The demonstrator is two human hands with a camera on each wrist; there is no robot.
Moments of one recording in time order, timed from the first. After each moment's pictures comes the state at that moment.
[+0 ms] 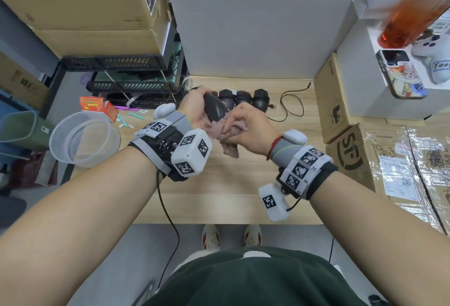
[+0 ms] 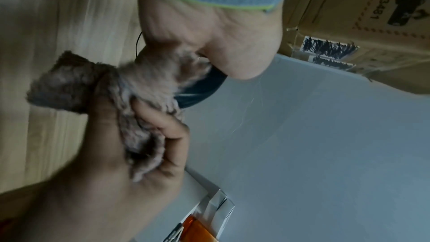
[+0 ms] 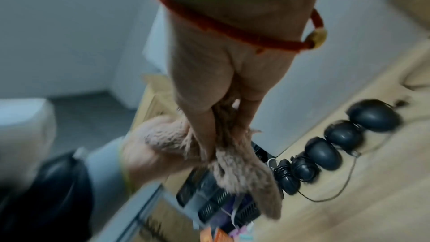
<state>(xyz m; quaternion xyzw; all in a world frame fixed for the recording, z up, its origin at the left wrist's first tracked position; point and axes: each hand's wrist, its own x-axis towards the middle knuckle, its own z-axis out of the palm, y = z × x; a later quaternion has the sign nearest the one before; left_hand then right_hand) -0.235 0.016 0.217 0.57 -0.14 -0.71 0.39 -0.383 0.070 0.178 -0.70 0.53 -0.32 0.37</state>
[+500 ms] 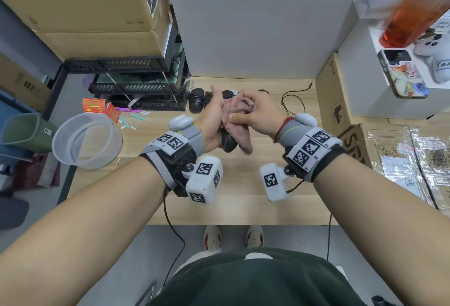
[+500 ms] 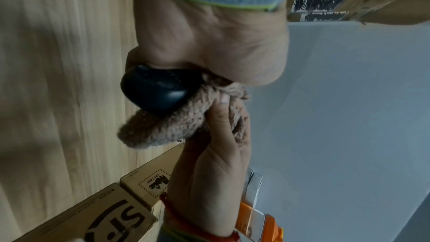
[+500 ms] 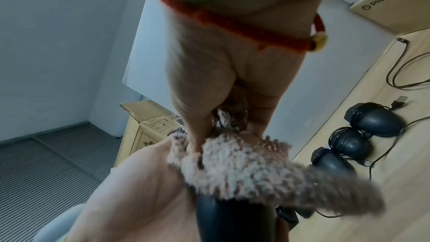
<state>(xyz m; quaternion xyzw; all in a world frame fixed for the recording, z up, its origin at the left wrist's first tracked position) -0.252 0.048 0.221 0.49 -0.31 -0.77 0.26 -0.396 0.040 0.192 -0.60 0.52 -0.37 0.47</state>
